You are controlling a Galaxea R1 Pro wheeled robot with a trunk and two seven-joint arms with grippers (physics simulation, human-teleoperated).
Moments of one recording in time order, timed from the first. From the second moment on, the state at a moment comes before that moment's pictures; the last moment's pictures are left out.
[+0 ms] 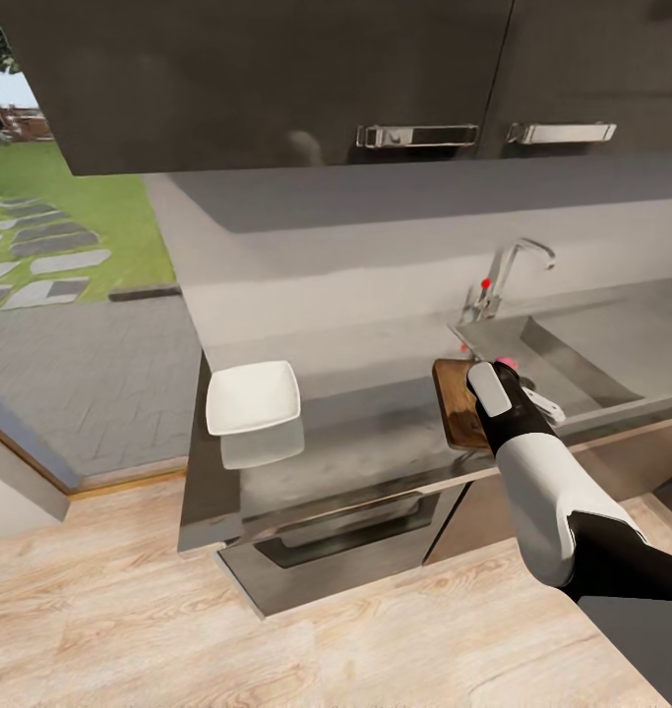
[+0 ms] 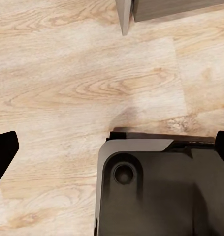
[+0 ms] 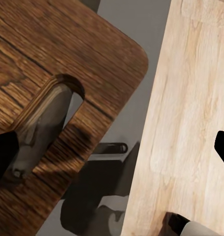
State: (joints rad) left arm 0.13 0.03 0.04 -0.81 0.04 -0.08 0.00; right arm -1.20 0.03 -0.22 -0.60 -0.62 0.47 -1.19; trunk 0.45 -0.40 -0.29
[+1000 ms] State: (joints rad) left arm 0.13 0.03 0.04 -0.81 0.04 -0.08 0.00; right arm -1.20 0.03 -0.22 -0.60 -0.62 0.47 -1.19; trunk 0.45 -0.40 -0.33
